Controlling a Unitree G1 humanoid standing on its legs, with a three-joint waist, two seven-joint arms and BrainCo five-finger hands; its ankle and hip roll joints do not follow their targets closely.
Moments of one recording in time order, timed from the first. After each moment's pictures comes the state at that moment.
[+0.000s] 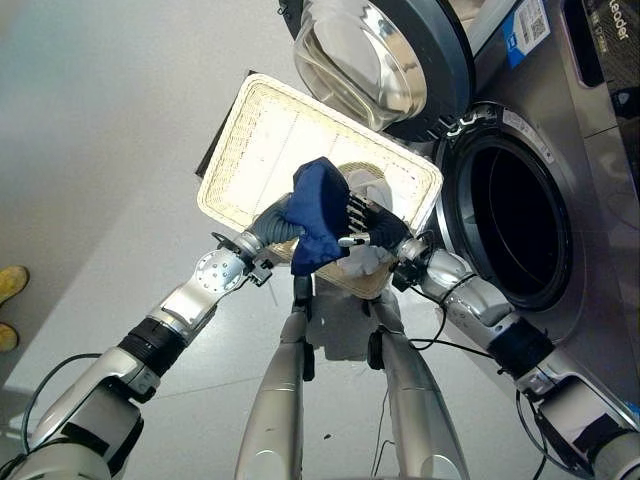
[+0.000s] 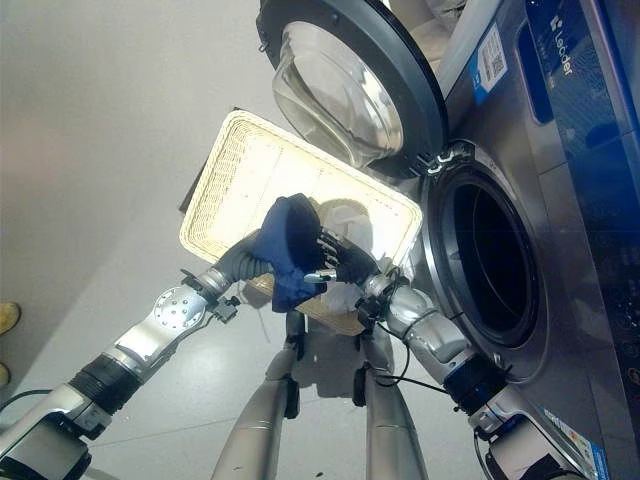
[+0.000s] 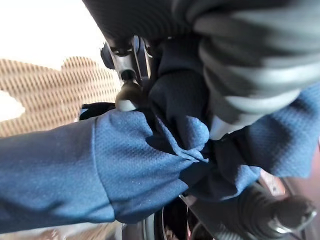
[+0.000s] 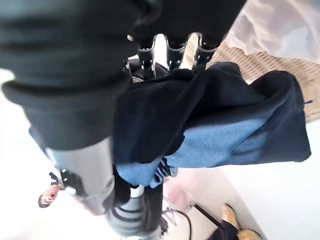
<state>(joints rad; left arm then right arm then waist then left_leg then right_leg) -0.62 0.69 -0.58 0.26 -0.31 -0.27 -0.11 -0.63 -0.53 0.57 0.16 0.65 0.05 0.14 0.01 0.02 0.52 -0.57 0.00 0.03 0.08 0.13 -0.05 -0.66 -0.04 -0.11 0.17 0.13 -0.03</state>
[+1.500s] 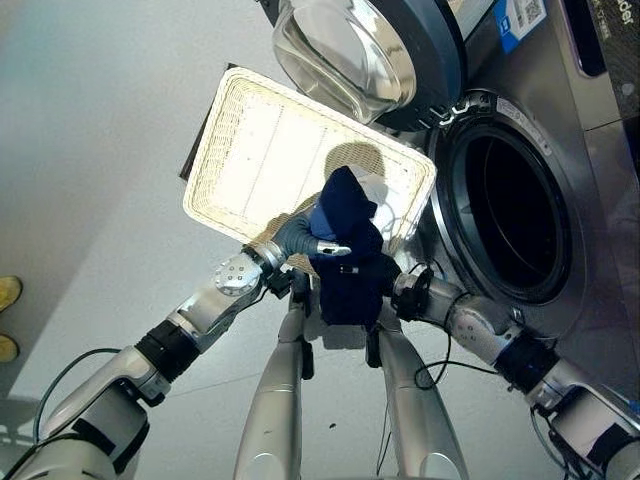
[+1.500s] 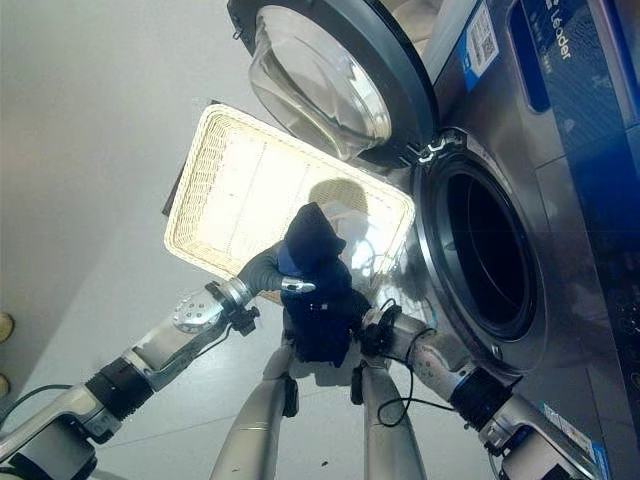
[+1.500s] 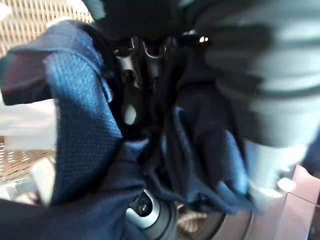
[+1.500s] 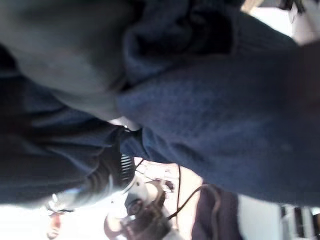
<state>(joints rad) -0.63 0.65 -0.68 0.17 -0.60 -0.23 -0.12 -0.53 -0.51 0.64 0.20 1.08 0.15 0.25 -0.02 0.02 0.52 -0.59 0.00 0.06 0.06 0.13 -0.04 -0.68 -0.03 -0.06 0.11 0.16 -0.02</state>
